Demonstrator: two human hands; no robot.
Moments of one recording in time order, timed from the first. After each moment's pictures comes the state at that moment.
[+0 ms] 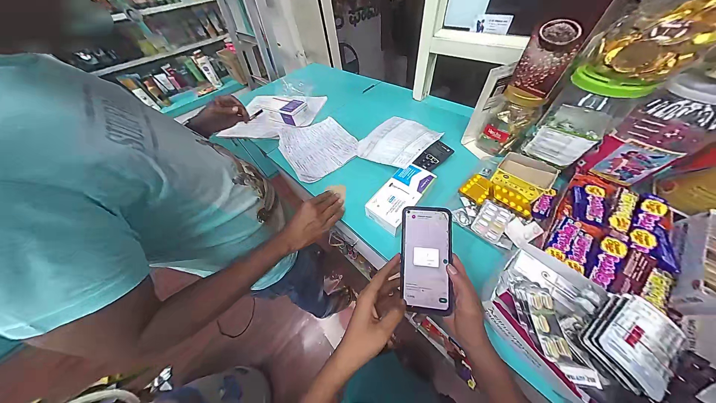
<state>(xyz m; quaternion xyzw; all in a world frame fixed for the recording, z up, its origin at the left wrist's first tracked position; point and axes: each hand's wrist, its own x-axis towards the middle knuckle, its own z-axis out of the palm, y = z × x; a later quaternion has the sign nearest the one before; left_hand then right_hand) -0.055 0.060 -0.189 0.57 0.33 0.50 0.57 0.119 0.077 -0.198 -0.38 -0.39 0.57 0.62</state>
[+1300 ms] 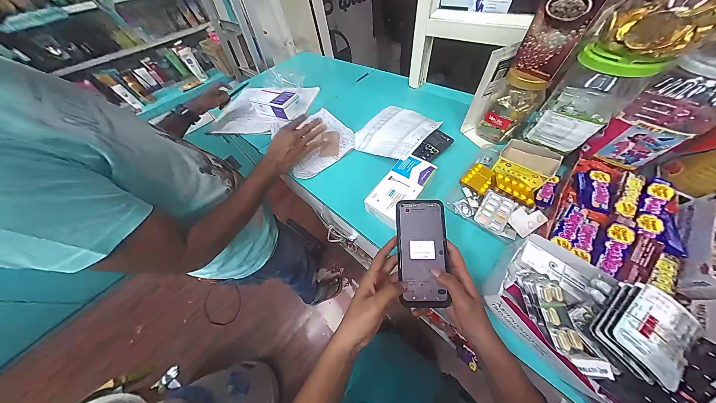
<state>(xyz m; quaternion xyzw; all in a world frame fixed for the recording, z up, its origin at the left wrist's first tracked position) -0.064 0.083 -0.183 0.42 0.26 0.46 0.74 0.119 0.078 -0.200 -0.38 -0.46 0.56 0.57</state>
